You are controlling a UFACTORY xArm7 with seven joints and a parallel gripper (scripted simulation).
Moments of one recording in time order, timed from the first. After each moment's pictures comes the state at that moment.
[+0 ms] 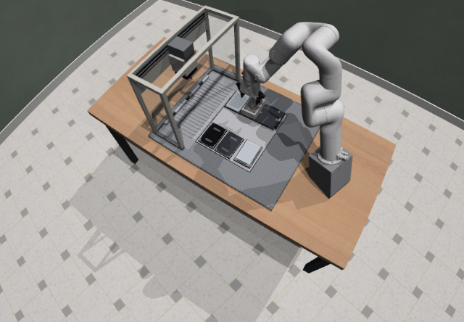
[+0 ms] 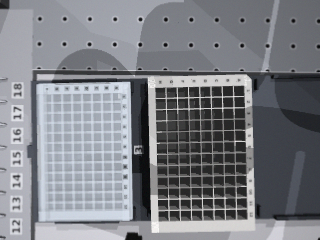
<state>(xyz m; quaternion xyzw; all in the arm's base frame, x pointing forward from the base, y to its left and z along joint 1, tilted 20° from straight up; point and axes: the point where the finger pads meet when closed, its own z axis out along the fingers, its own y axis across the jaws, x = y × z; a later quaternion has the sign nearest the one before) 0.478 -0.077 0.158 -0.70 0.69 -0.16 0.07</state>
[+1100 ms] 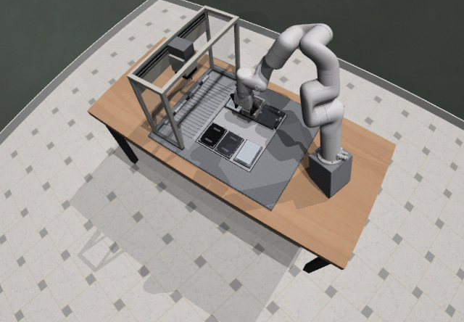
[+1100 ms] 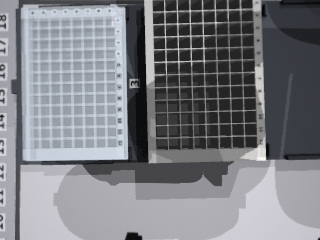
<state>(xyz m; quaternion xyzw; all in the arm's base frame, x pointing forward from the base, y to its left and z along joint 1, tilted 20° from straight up) 0.486 -0.020 0.124 -0.70 0.69 -0.16 0.07</state>
